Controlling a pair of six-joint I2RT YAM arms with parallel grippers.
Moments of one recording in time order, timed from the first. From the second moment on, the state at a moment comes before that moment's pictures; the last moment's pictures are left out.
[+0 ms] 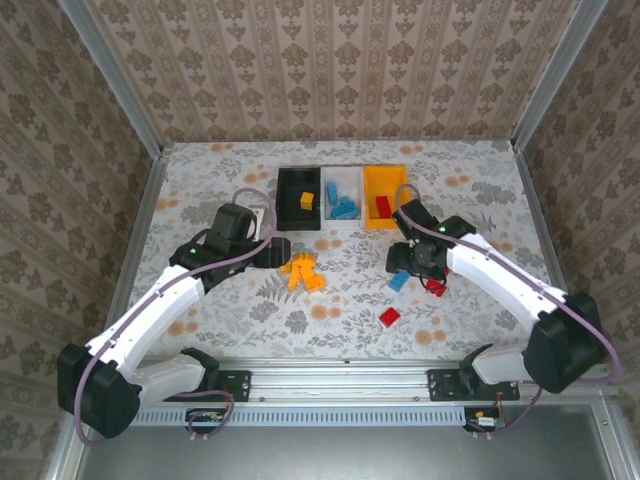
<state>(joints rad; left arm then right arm) -0.54 1.10 0.88 -0.62 0.08 -0.36 0.49 1.38 1.05 -0.97 0.10 0.69</state>
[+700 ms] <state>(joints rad) -0.52 1.09 0.85 -0.62 0.07 -0.36 0.46 1.71 1.07 -0.82 0.04 0.69</state>
